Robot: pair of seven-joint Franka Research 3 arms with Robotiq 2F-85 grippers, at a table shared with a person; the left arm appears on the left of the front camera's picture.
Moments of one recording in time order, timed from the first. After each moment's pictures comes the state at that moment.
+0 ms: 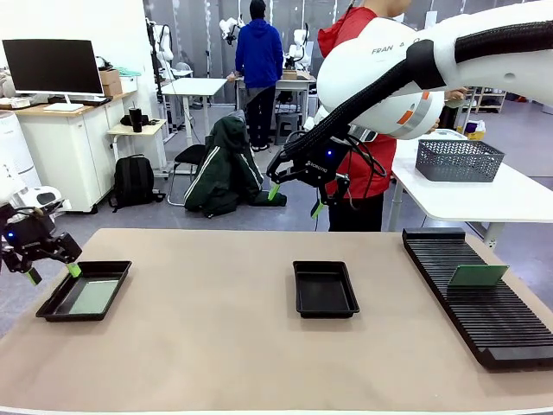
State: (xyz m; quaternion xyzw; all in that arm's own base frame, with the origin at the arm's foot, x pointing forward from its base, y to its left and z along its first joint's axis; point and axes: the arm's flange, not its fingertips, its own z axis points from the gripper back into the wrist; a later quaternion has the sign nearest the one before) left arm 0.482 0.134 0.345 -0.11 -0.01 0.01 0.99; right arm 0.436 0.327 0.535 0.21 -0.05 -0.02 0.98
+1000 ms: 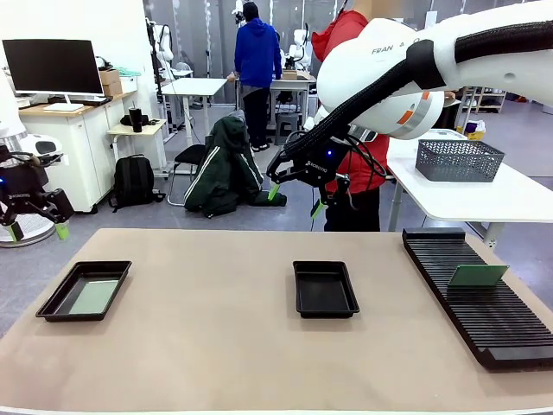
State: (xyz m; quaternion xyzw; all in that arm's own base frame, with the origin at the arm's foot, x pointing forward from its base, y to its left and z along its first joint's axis) left arm 0.467 0.099 0.462 -0.03 0.00 -0.01 1.00; right arm 0.436 0.327 0.535 0.21 -0.05 -0.02 0.98
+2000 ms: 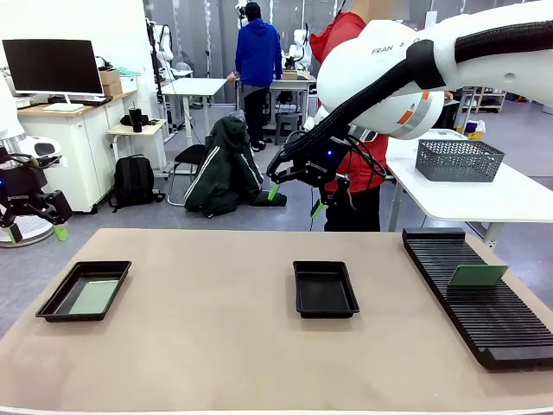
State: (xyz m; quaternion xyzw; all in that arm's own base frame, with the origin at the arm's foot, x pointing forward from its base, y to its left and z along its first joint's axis) left arm 0.467 0.102 0.459 -0.03 0.00 0.00 1.00; right arm 0.436 0.327 0.535 0.21 -0.05 -0.02 0.98
